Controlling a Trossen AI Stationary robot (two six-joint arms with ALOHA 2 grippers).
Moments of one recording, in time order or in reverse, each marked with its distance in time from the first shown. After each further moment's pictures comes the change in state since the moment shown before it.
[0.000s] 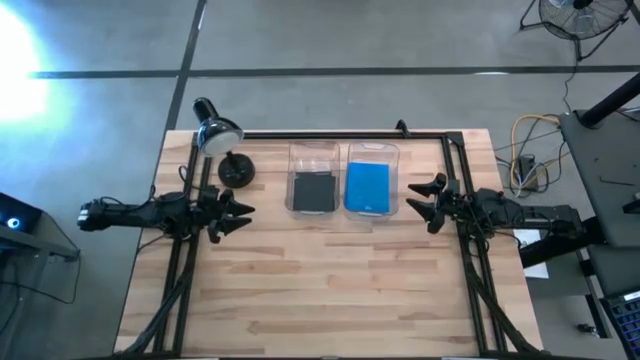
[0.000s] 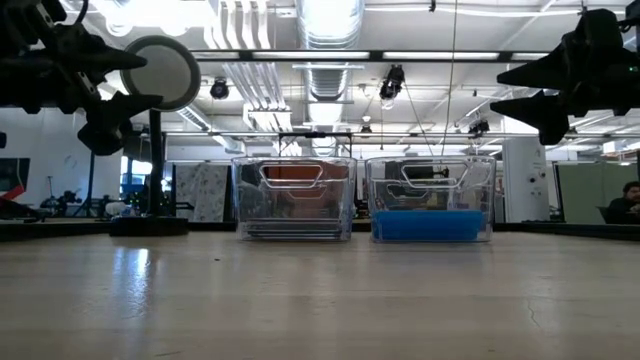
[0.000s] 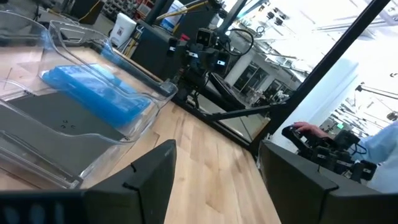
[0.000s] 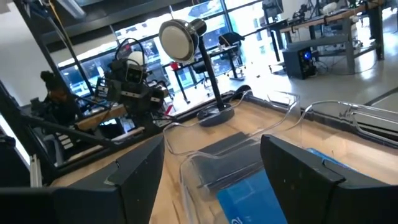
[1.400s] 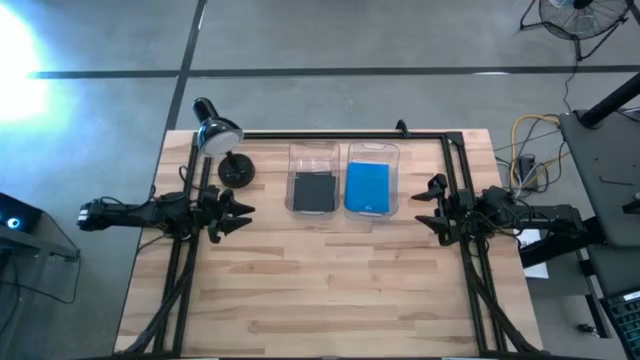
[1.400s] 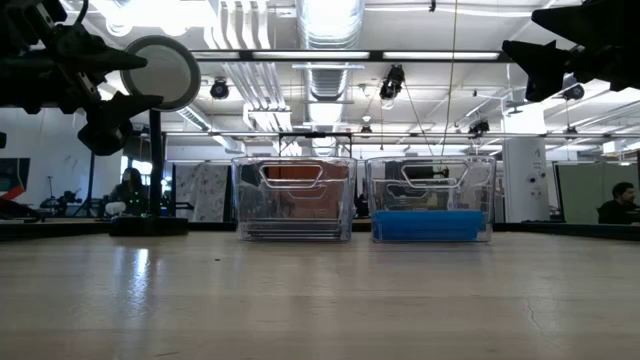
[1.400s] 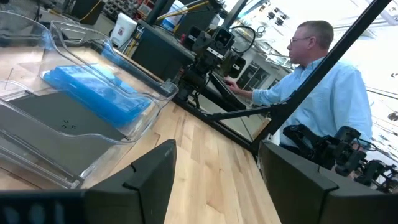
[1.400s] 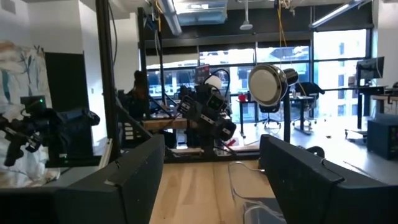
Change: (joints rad) left arm 0.000 0.001 0.000 0.000 -0.002 0.000; right arm 0.003 0.015 0.003 0.216 -0.340 -0.253
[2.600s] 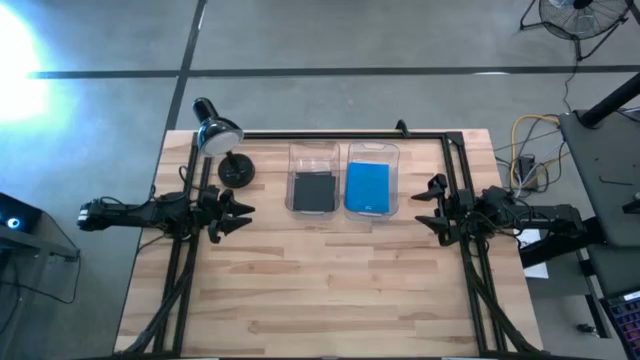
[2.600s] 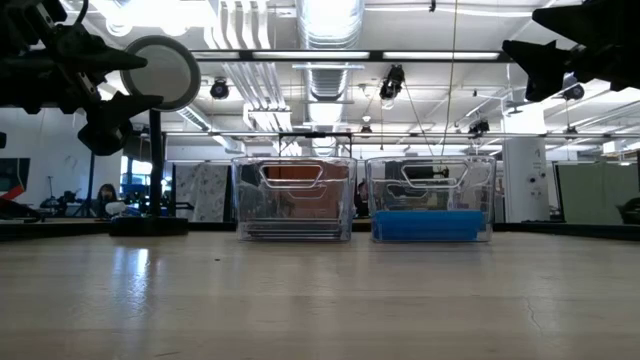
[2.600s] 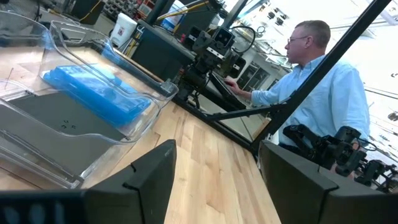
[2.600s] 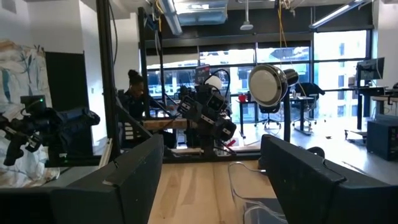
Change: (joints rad) left arm 0.000 0.000 0.000 0.000 0.000 0.000; right arm 0.002 -0.001 0.000 0.000 0.001 -0.004
